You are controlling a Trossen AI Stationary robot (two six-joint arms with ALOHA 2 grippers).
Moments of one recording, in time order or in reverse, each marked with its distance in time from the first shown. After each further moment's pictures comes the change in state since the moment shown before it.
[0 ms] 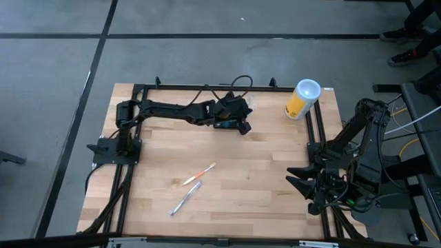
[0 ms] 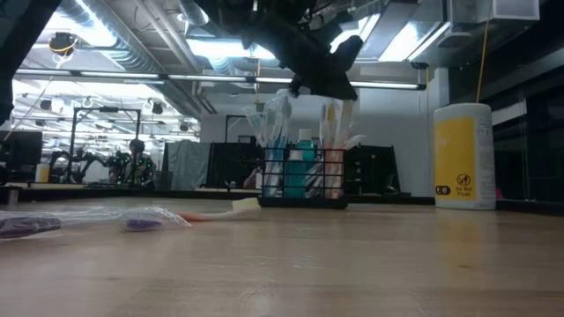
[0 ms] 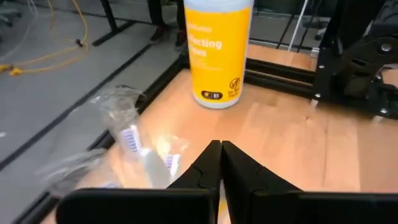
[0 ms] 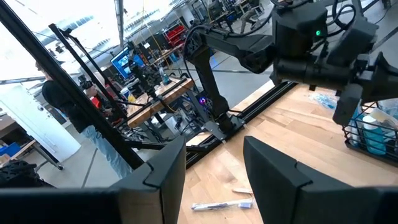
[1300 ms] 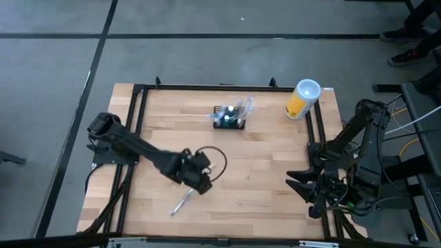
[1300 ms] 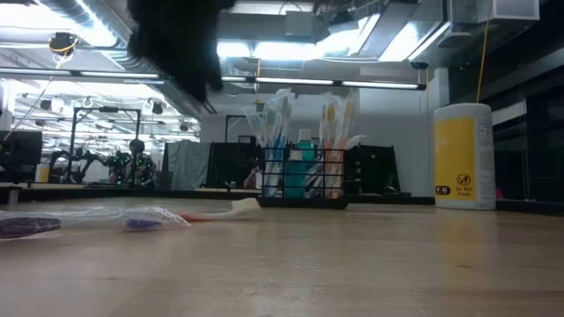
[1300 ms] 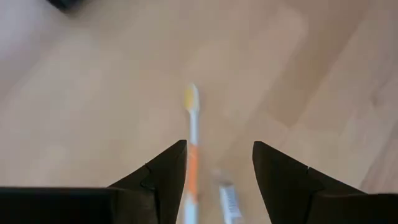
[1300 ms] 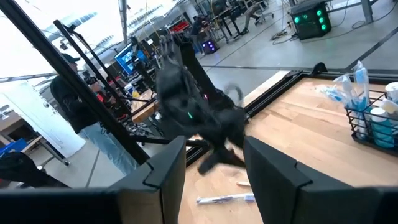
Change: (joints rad) left arm -0.600 -0.226 -0.152 -0.874 -0.174 -0.914; right arm 0.011 0.018 0.000 0.005 -0.011 0.023
